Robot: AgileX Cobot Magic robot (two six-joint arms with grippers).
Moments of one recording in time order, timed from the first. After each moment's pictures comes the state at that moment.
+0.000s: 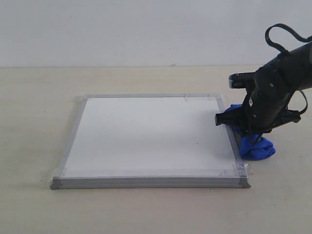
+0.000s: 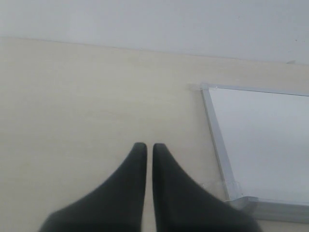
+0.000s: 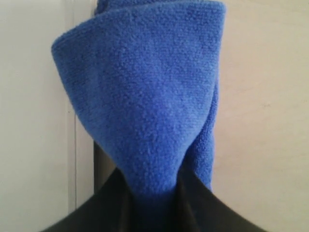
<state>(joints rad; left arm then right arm) 0.05 0.05 0.00 0.06 0.31 -0.12 0.17 1.95 -1.09 -0.38 0.48 0.60</state>
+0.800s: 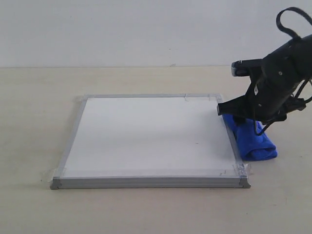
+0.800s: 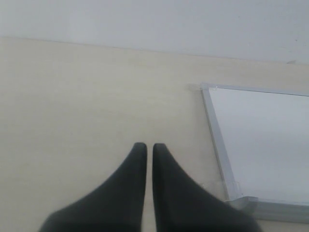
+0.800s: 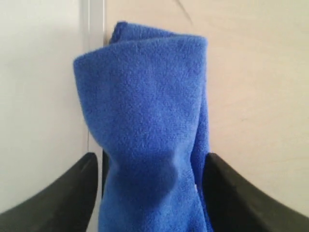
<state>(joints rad) 0.05 0.05 0.00 0.06 0.31 -0.12 0.16 1.86 -1.09 -0.38 0.50 0.55</state>
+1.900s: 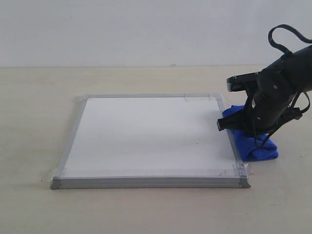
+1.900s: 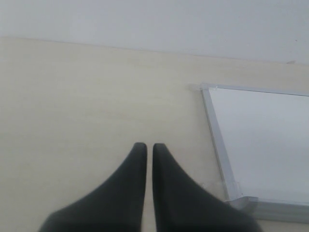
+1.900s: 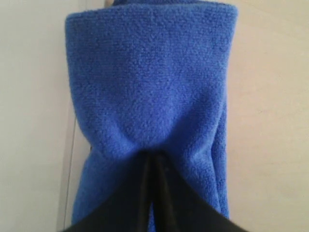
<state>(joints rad) 0.05 0.05 0.00 0.06 0.31 -0.12 0.16 1.93 -1.06 -0.39 0.47 0.48</state>
